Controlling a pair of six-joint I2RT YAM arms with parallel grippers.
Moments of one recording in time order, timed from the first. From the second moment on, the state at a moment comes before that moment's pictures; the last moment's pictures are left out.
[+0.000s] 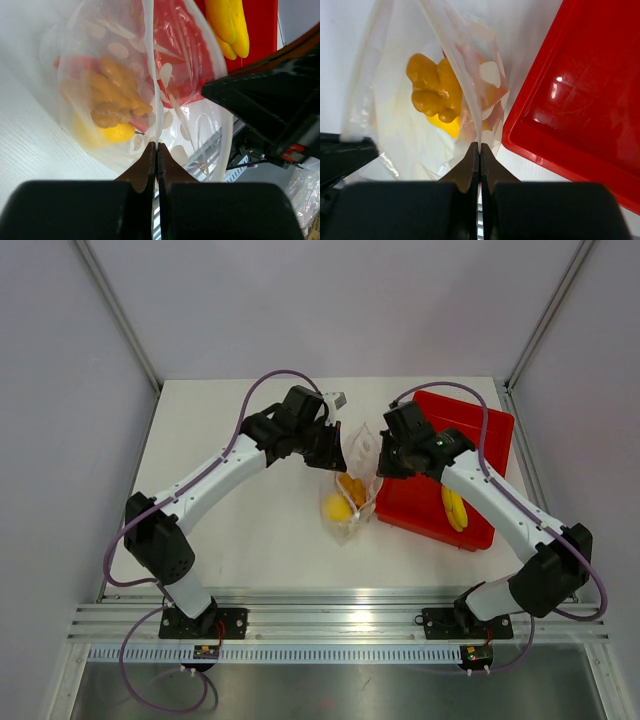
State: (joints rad) left arm -0.68 1.67 1.59 -0.72 0.33 -0.45; right arm 0.57 1.45 1.35 -0.82 0.09 0.59
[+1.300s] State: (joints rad) left arm -0.68 1.66 1.63 -0.71 0.31 -0.47; right arm 0.48 1.41 1.21 -0.75 0.15 0.58
